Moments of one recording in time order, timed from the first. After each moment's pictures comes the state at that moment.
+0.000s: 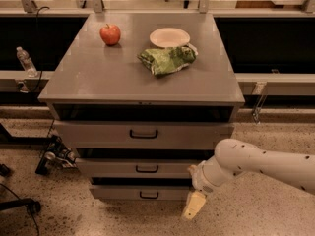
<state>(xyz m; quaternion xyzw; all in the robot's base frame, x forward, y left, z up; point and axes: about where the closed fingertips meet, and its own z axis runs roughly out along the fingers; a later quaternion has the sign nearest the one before) 0.443 -0.100 0.503 -0.59 0.77 0.19 0.15</state>
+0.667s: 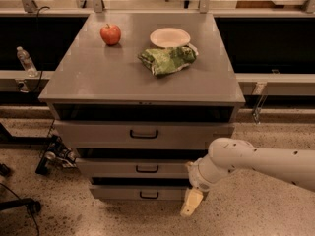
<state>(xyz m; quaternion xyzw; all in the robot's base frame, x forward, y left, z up) 0.458 -0.100 0.494 -0.61 0.76 0.16 0.15</state>
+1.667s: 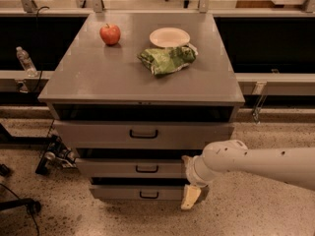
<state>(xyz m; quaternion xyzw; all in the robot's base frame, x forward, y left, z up) 0.493 -0.098 0.477 -0.66 0.72 0.09 0.19</state>
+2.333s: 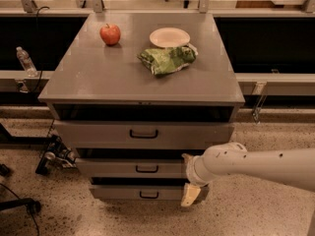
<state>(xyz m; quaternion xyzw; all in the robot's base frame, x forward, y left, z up) 0.509 -0.098 0.468 -0.67 0.71 0.06 0.21</state>
